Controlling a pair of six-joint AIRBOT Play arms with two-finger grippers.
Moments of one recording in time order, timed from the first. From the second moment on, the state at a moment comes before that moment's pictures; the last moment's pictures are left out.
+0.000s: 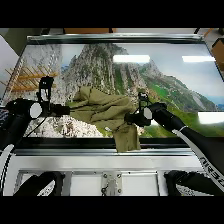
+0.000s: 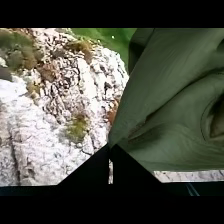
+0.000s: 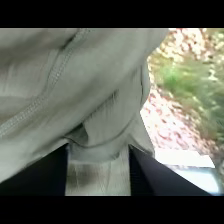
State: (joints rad) left arm -0.18 -0.99 0.90 1.65 -1.05 -1.75; right arm 0.49 -1.35 0.94 -1.41 0.90 2.12
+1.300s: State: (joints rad) left arm -0.46 -0.85 1.85 1.58 -1.02 -1.75; right arm 0.26 -0.70 1.67 -1.57 1.09 1.99
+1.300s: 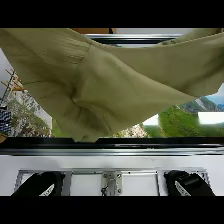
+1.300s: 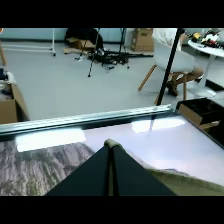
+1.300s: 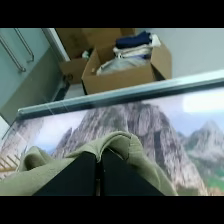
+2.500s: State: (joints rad) left arm -0.31 -1.15 0.96 1.32 -1.02 -1.74; right arm 0.32 -0.86 0.83 -1.61 1.18 1.83
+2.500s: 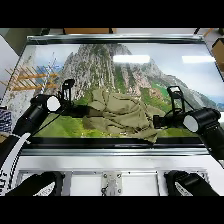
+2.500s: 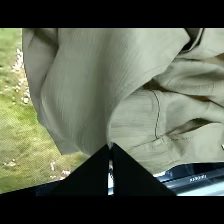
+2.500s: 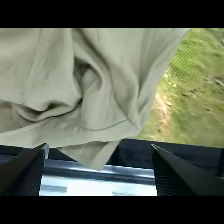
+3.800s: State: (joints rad) left arm -0.31 -1.15 0.94 1.32 -1.03 -1.72; right arm 0.48 -1.23 0.83 -1.82 1.26 2.29
